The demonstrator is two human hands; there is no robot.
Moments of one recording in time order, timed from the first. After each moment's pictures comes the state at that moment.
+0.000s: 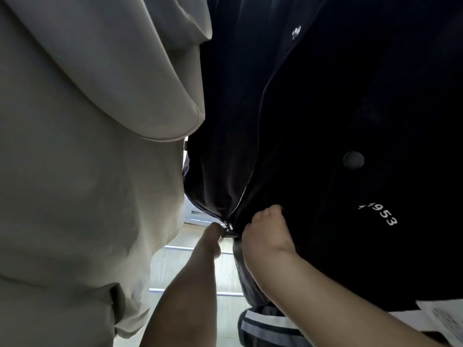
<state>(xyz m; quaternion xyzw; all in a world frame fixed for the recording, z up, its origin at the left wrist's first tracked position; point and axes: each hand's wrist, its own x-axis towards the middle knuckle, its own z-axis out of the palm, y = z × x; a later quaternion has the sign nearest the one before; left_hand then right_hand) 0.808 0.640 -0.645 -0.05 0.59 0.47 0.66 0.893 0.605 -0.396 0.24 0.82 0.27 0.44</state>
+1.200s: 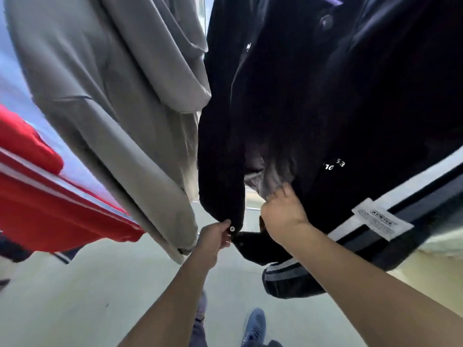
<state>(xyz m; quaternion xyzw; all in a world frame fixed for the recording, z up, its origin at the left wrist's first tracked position) 0.873 0.430 -0.491 -0.07 0.66 0.51 0.55 0.983 0.536 -0.360 0.26 0.90 0.17 0.32</state>
